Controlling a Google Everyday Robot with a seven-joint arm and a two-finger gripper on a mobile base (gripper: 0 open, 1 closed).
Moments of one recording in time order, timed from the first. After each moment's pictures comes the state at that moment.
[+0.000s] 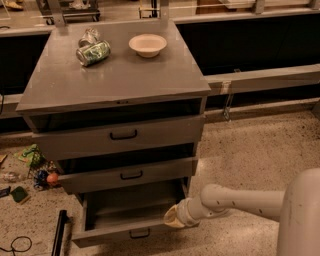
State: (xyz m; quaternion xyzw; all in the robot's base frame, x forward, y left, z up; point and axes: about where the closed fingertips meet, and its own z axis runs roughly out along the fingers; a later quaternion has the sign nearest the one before) arm 0.482 -0.035 0.338 -0.64 0.69 0.23 0.26
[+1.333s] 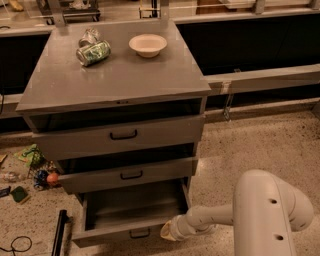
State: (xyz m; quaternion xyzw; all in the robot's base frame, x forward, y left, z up) arm 0.481 -0.020 0.171 -0.63 0.71 0.19 0.24
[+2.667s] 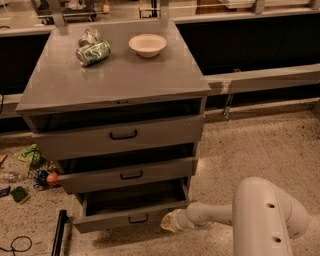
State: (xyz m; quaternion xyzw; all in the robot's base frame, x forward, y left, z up) arm 0.534 -0.025 0.151 -0.65 0.69 0.15 0.28
